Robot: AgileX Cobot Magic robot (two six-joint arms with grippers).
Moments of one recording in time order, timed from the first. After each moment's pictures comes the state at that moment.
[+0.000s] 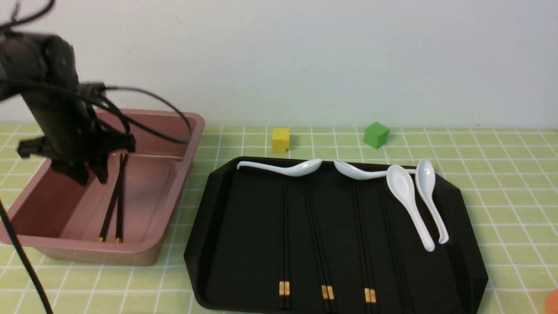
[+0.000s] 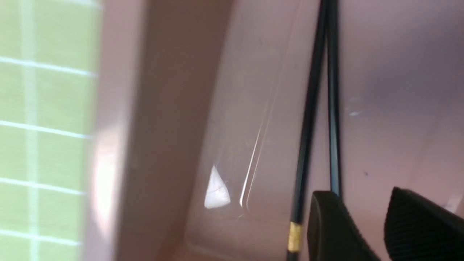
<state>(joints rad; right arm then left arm) -0.02 -0.01 0.02 0.03 0.36 0.03 -0.02 1.93 -1.61 0.09 1.03 -0.23</state>
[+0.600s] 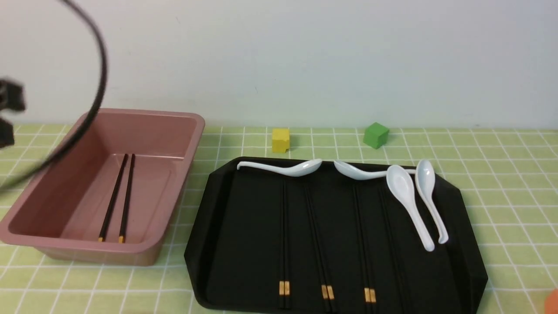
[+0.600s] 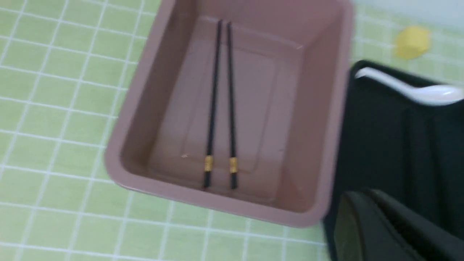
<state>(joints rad) -0.02 -0.01 0.02 0.03 0.37 0.03 -0.02 0.92 -1.03 -0.10 0.85 -0.22</state>
